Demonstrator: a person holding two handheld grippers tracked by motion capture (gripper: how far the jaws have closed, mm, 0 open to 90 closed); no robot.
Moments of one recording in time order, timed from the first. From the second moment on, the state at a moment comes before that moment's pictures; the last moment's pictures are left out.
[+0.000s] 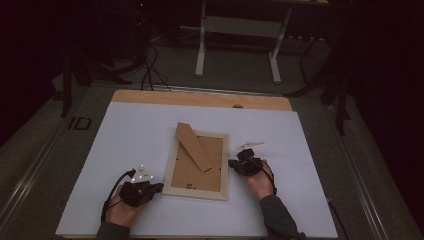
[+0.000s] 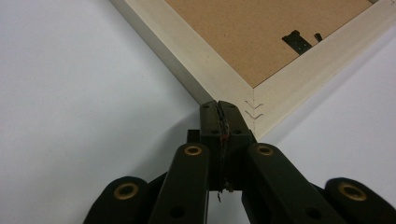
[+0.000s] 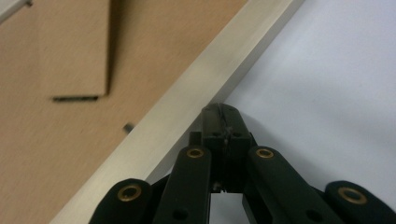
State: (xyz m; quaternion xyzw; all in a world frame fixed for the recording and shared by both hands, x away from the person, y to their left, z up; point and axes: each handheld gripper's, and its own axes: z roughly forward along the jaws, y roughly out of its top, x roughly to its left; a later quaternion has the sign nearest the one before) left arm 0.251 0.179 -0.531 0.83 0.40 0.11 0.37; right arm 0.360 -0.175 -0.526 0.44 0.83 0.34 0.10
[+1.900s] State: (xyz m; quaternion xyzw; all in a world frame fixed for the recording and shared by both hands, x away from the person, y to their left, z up) left arm 0.242 0.150 -0.530 0.85 0.36 0.11 0.37; right arm 0.348 -0.175 -0.522 0.44 0.83 0.31 0.12
